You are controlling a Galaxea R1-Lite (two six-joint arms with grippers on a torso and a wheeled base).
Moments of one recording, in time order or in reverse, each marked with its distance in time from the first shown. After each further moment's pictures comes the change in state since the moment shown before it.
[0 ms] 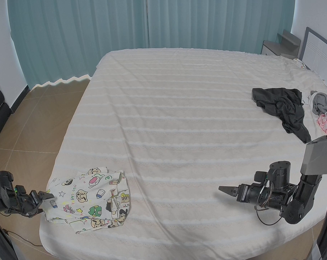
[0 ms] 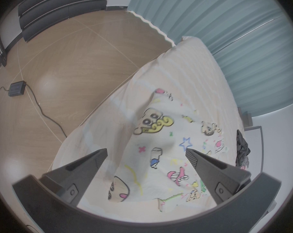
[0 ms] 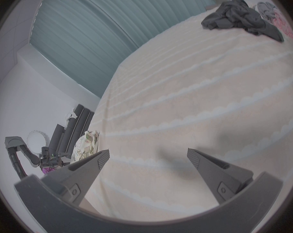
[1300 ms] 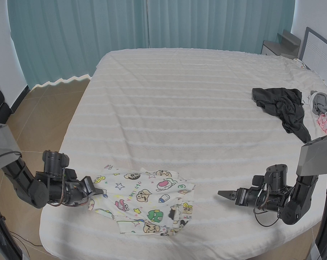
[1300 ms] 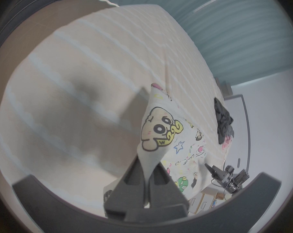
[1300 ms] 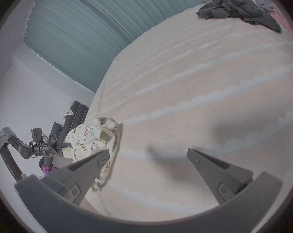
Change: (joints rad) left arm -0.752 -0.061 -0.154 0.001 0.186 -0.420; right arm -0.006 0.048 -0.007 0.015 0.007 0.002
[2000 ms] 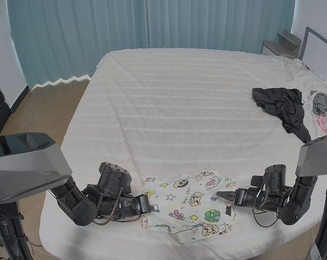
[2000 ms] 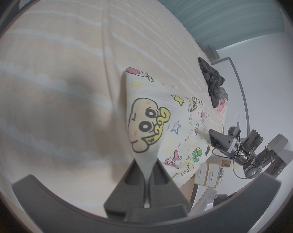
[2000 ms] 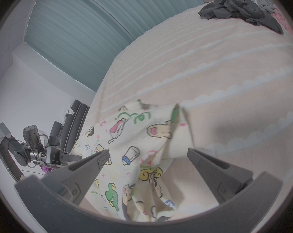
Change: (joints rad) left arm -0.426 0.159 -0.160 -0.001 0.105 -0.067; right arm 0.014 0.000 -0.006 0.008 -0.003 -0.004
